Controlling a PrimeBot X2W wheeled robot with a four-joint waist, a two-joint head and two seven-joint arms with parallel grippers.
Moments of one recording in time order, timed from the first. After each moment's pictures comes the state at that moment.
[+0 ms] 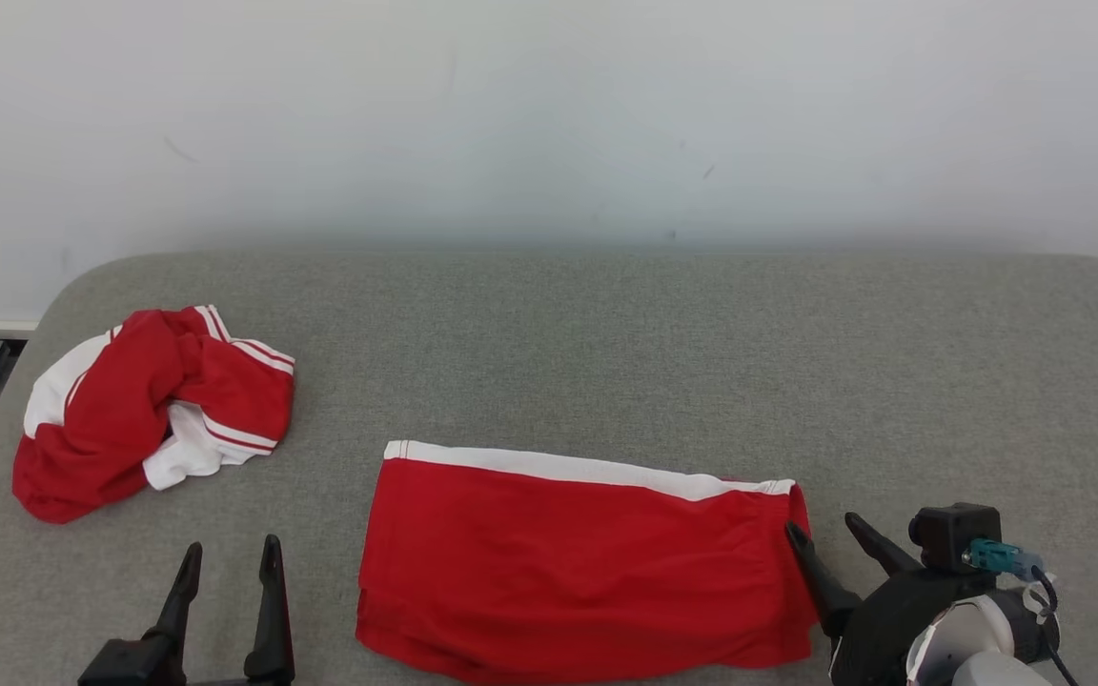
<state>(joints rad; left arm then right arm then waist) 0.00 0.16 -0.23 0.19 -0.24 0.12 -0.25 -0.20 -0.34 0.51 0.33 0.73 -0.11 -0.02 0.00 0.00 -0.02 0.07</state>
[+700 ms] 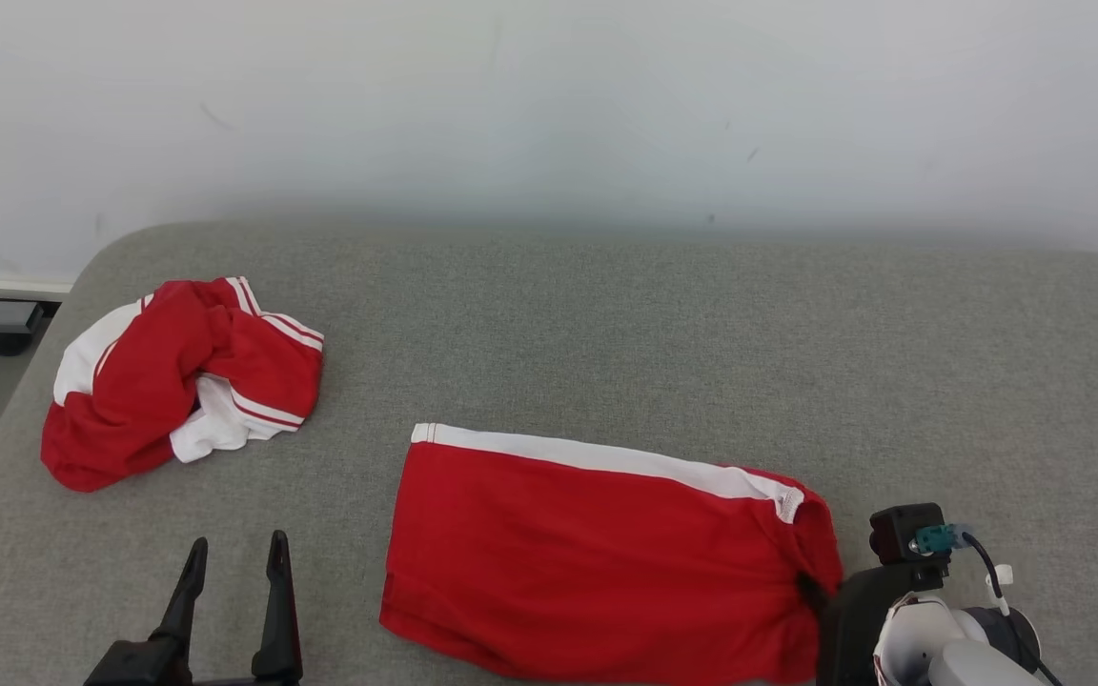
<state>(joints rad) 0.02 0.13 -0.21 0.14 -0.20 0.12 -0.24 -0.29 -0.29 0.56 0.55 0.74 -0.12 0.19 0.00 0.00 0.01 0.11</state>
